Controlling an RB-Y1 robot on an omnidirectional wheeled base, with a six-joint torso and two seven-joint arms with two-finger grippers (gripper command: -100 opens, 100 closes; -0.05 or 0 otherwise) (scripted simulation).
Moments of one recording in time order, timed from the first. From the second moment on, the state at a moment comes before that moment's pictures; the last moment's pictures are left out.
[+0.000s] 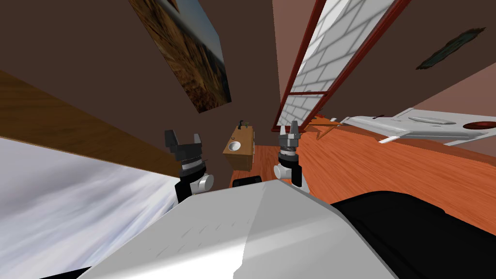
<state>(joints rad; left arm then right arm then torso) 0.45 0.03 -0.07 -2.34 0.09 -0.52 -0.11 0.49 0.00 0.02 -2.38 -0.04 -0.51 0.10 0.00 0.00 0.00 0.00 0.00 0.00</state>
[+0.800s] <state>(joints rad) 0.40 0.11 -0.05 -2.26 0.08 -0.34 -0.12 0.49 0.00 0.02 -2.38 -0.04 -0.51 0.10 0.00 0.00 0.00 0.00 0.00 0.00</state>
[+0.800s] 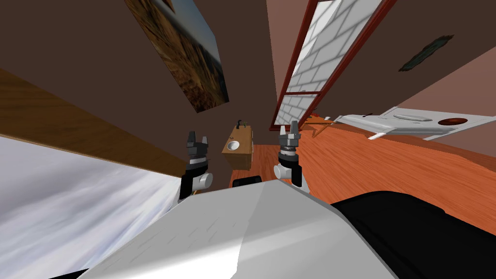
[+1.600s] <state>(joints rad) 0.32 0.14 -0.03 -2.18 0.07 -0.13 -0.12 0.49 0.00 0.02 -2.38 -0.04 -0.51 0.10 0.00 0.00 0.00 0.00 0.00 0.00</state>
